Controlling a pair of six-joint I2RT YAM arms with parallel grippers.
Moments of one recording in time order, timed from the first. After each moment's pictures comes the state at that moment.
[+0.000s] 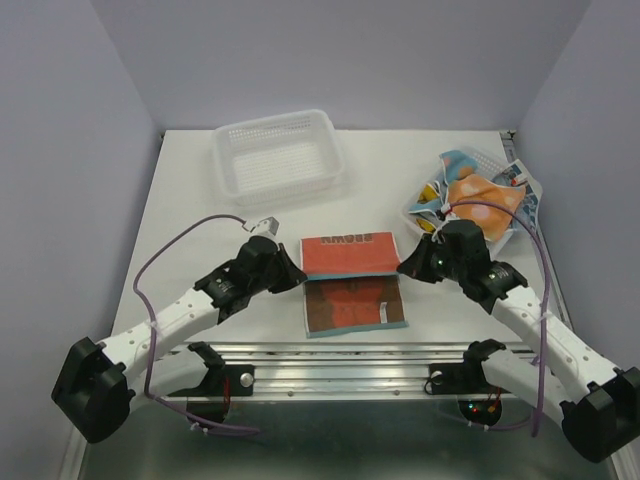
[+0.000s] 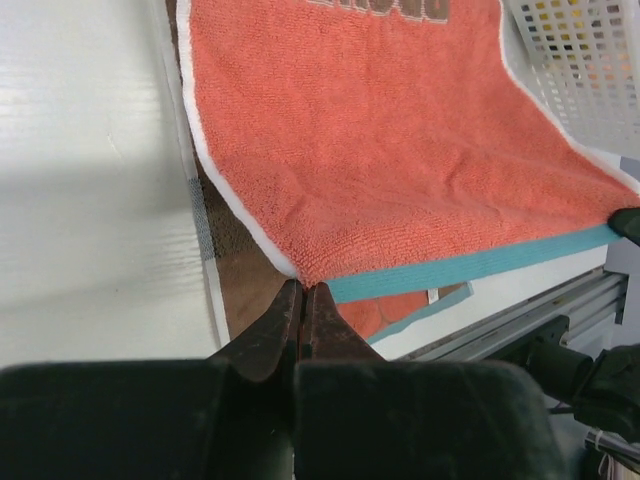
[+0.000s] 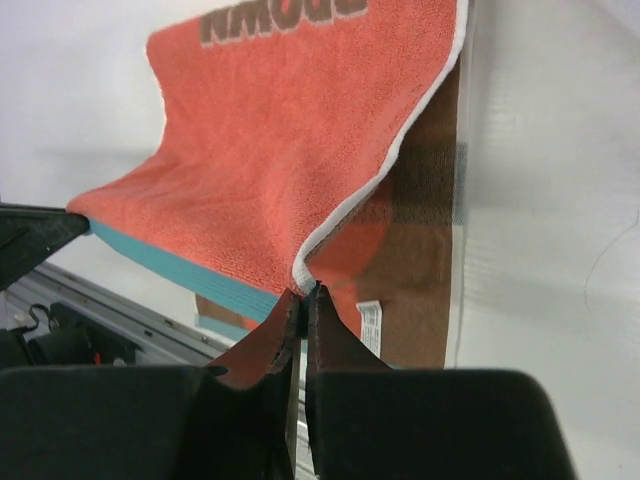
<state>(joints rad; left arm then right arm) -0.69 1.01 0.57 -0.23 -0.02 -0.88 0.43 0.91 0.68 -0.44 -0.15 0.66</state>
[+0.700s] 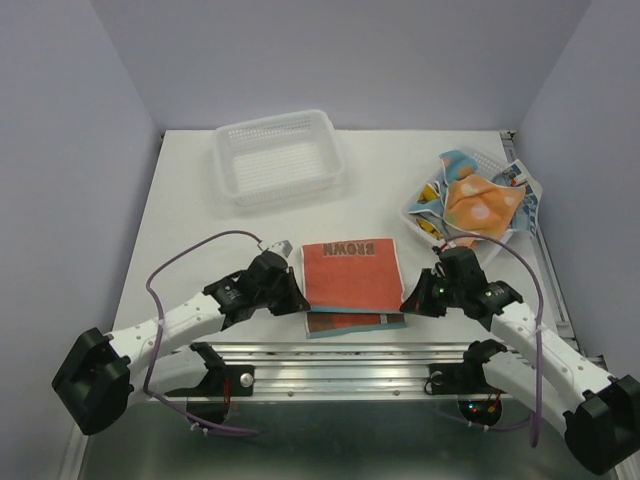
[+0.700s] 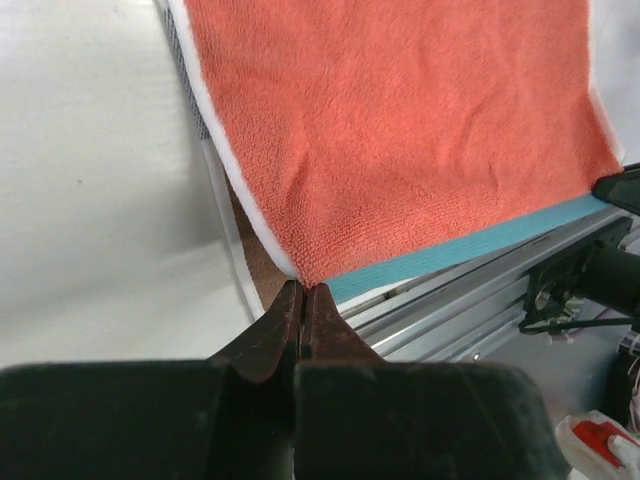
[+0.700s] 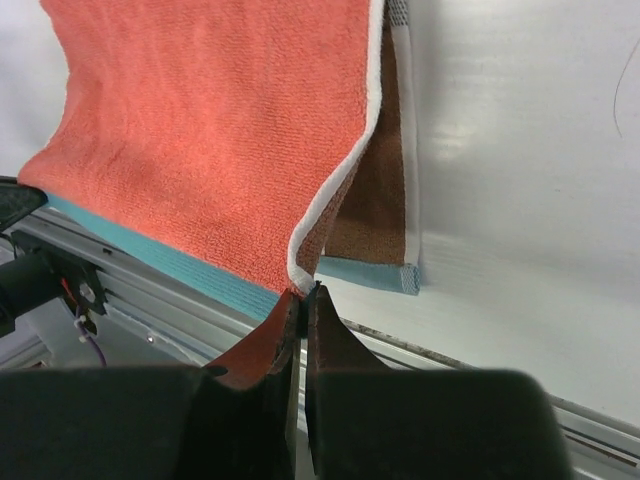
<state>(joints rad) -0.78 1.01 0.50 -0.31 0.08 -0.89 0.43 0.82 0.48 -0.58 -0.28 0.71</state>
